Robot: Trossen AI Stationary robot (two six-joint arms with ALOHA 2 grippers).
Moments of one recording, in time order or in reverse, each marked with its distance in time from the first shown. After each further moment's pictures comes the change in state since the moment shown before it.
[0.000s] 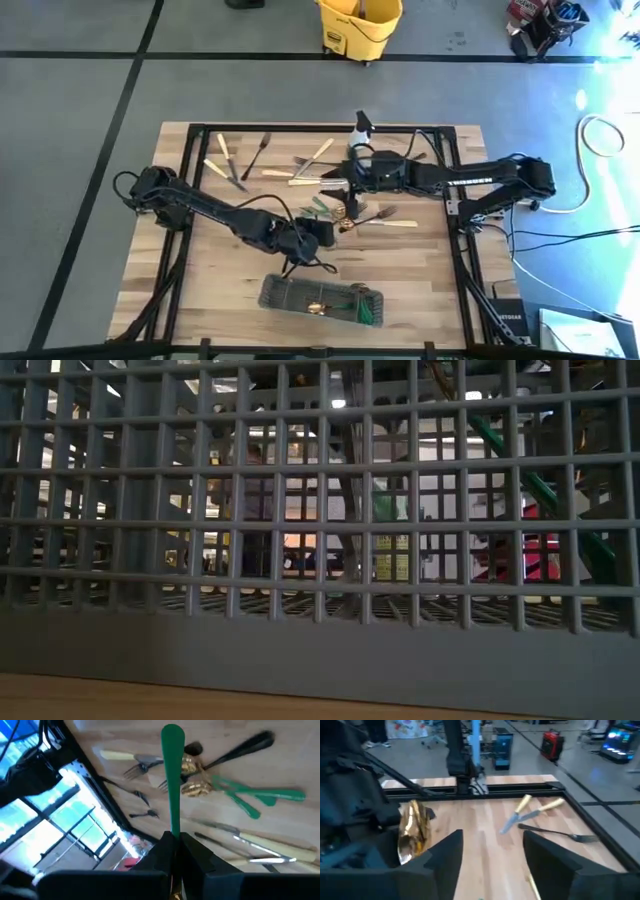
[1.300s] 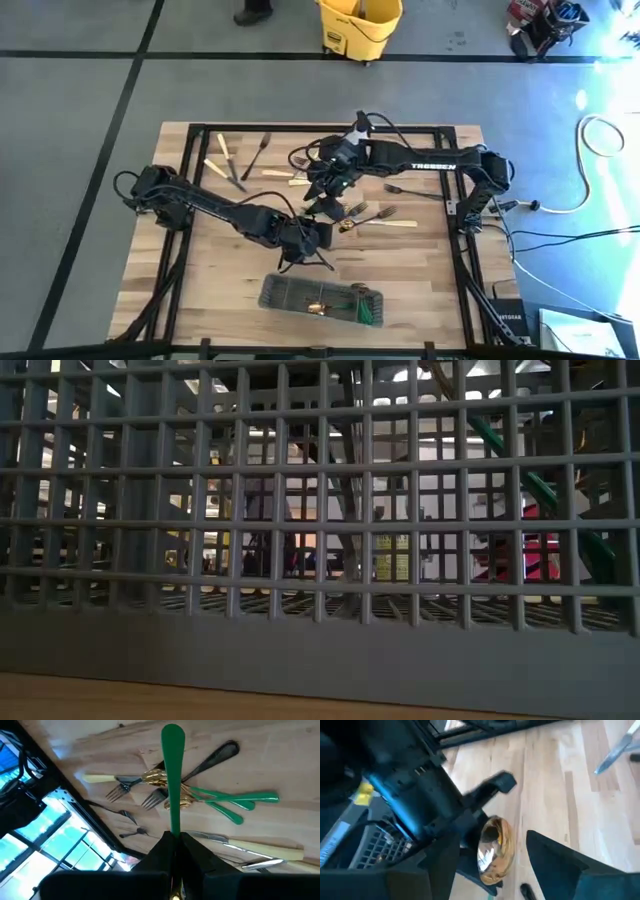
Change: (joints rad) left arm 0.024 0.000 0.000 -0.079 0.099 0.078; right arm -0.024 0.344 0.627 -0.735 -0.421 0.106
